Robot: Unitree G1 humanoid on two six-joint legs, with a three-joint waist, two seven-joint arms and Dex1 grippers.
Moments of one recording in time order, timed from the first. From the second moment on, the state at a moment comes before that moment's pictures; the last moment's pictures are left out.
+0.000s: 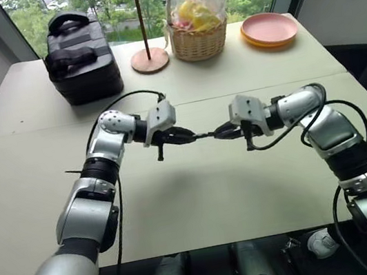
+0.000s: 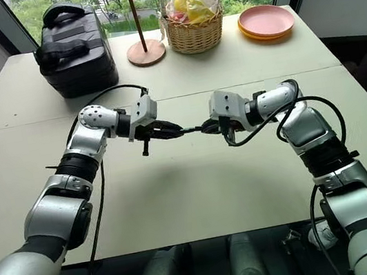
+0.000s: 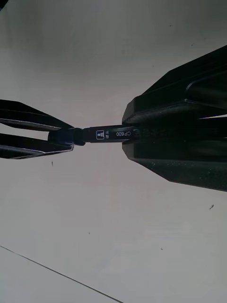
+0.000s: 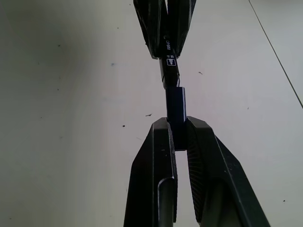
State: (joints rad) left arm -1.00 0.32 -0.21 0.88 -0.04 -0.19 -1.41; right arm -0.71 -0.66 0.25 0.15 0.04 0.25 1.21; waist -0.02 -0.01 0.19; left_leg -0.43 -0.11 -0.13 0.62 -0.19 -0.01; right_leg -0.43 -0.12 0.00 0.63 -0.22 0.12
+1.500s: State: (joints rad) left arm -1.00 0.37 -0.22 0.87 0.09 -0.37 -1.30; right arm -0.79 -0.62 0.32 0.30 -0.14 0.15 1.19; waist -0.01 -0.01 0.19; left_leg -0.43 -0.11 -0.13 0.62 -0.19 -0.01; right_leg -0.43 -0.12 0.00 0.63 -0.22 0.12
